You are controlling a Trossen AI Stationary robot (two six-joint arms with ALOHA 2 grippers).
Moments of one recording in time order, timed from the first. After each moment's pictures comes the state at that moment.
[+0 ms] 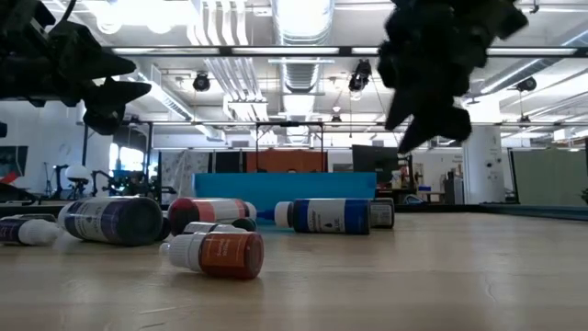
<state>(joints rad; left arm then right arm) 0.02 0.02 0.01 0.02 -0.01 -0.34 0.10 1.41 0.84 -0.34 -0.02 0.85</state>
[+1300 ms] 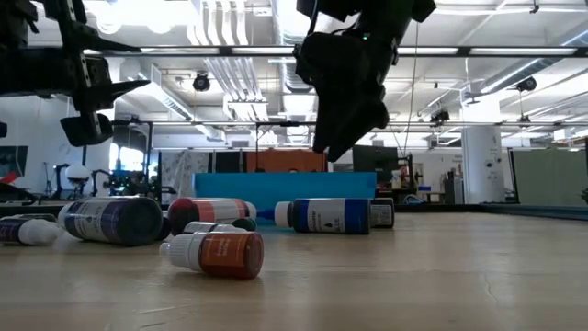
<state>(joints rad) 0.02 0.03 0.01 0.10 -0.04 -1.22 0.09 1.83 1.35 -0.63 0.10 0.54</state>
